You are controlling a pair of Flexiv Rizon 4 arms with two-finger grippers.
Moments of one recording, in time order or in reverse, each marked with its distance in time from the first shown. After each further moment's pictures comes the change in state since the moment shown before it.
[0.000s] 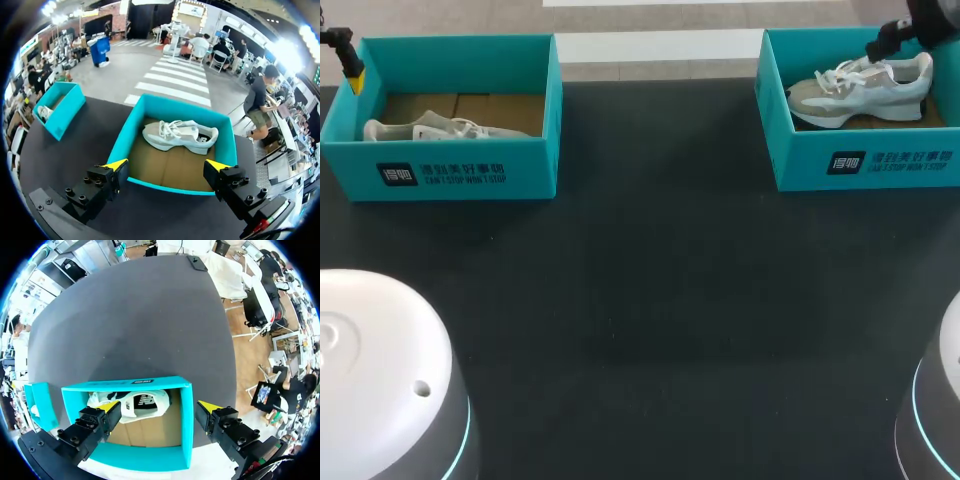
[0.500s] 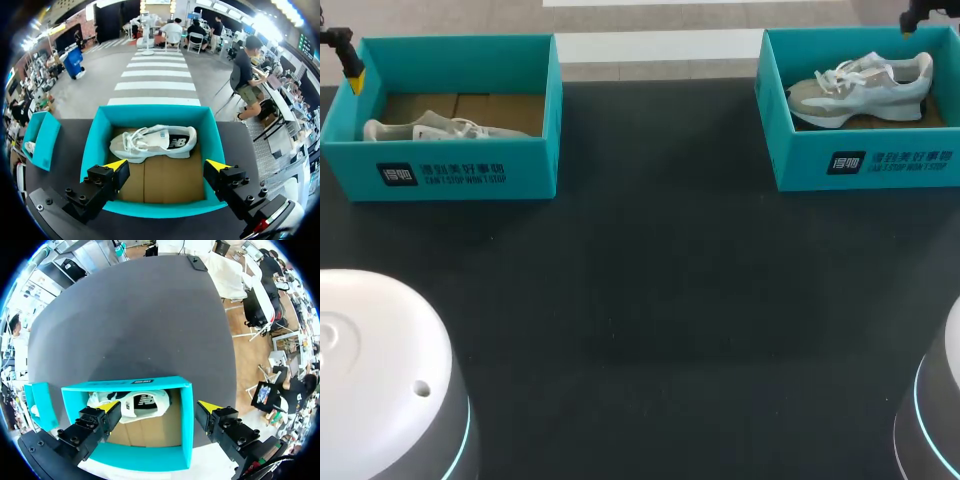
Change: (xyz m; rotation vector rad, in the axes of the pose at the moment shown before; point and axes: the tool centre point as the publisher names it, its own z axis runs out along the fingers) left arm 0.000 0.000 0.000 0.000 0.000 0.000; right arm -0.080 0.027 0.061 0.086 -0.061 0.203
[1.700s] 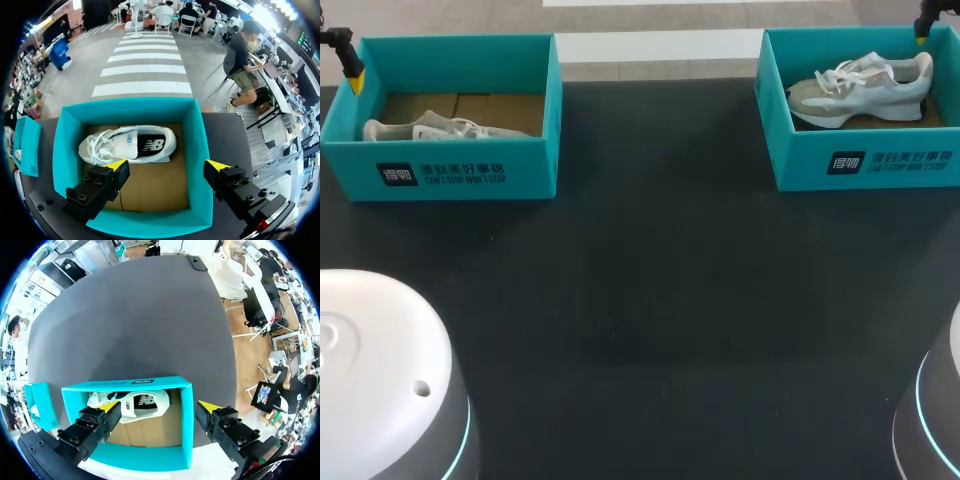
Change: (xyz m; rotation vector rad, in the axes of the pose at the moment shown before) left arm 0.000 0.000 0.000 0.000 0.000 0.000; right arm -0.059 0.020 0.074 0.168 -0.076 0.022
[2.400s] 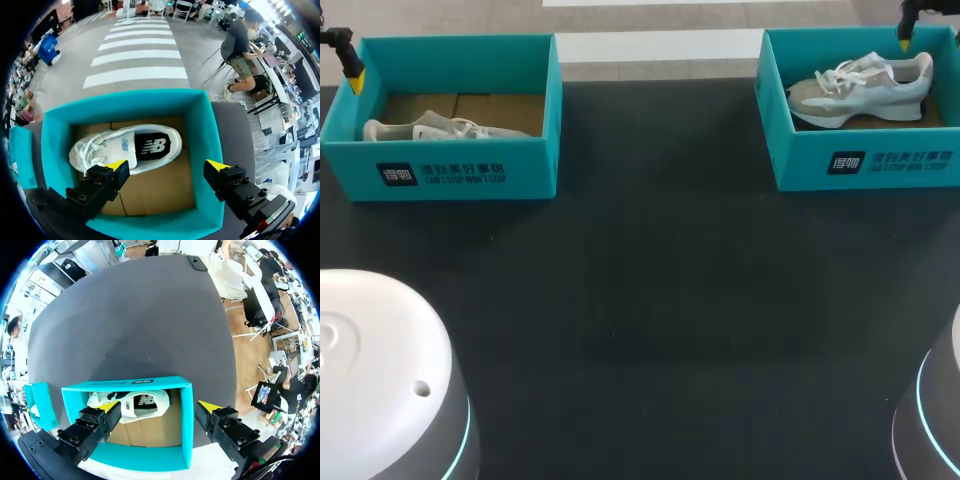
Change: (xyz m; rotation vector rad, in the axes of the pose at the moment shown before) left arm 0.000 0.000 0.000 0.000 0.000 0.000; right arm 0.014 0.008 0.043 0.146 -0.065 0.050
